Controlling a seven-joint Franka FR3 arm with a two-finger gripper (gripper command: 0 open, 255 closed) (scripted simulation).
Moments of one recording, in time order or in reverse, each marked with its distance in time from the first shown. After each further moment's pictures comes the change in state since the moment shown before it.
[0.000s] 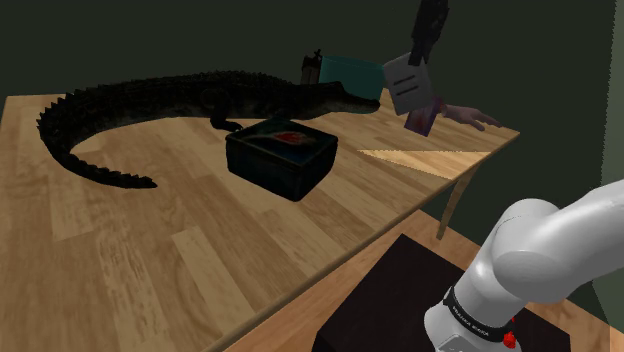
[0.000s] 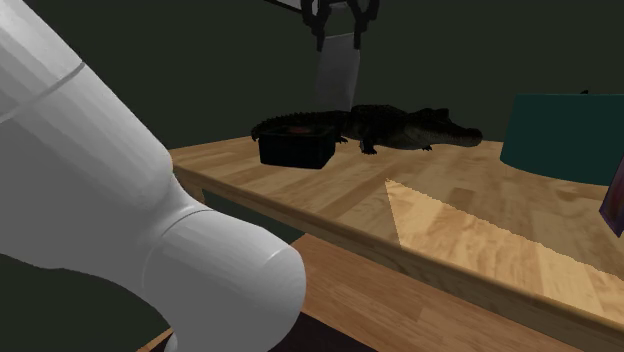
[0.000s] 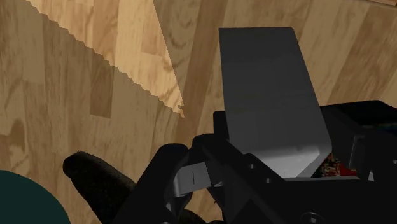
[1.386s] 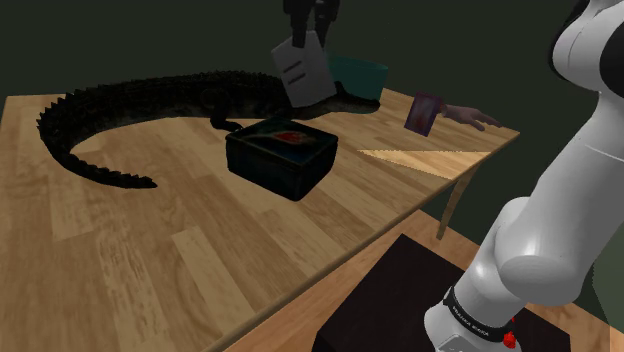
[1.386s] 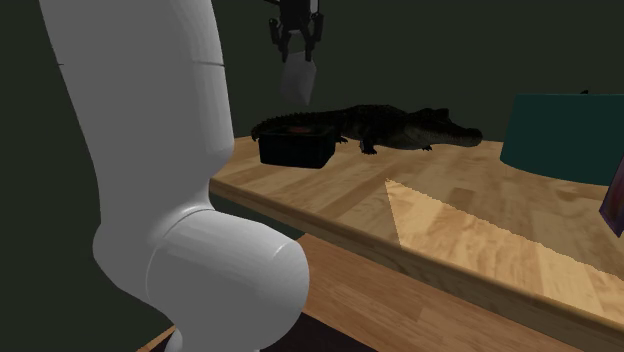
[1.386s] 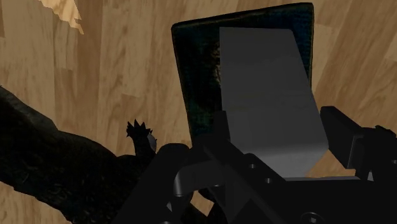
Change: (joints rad) arm 0.097 0.511 0.269 0.499 0.019 0.008 0.371
